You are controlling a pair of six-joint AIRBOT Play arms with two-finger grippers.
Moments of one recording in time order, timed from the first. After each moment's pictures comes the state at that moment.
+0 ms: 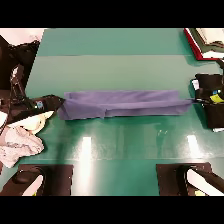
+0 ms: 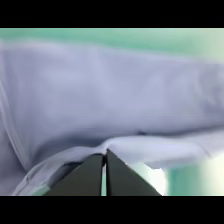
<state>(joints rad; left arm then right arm) -0.12 -0.69 0.72 1.07 -0.79 -1.60 -0.24 -1.08 1.14 -1.43 1.36 1.53</state>
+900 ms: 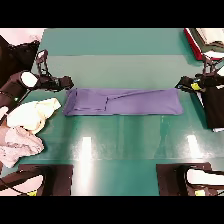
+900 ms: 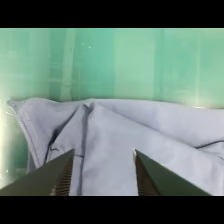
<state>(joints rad) -0.12 -1.28 1.08 1.23 -0.72 -1.64 -0.25 -1.44 1.24 -1.19 1.05 1.48</state>
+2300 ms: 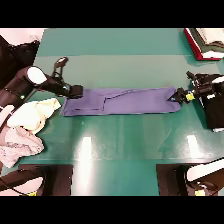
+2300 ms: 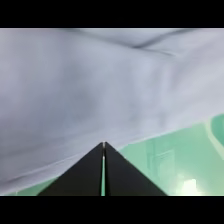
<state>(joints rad) -0.27 -1.29 1.15 1.14 -0.99 -1.57 -0.39 -1.76 1.30 -0.80 1.41 1.02</state>
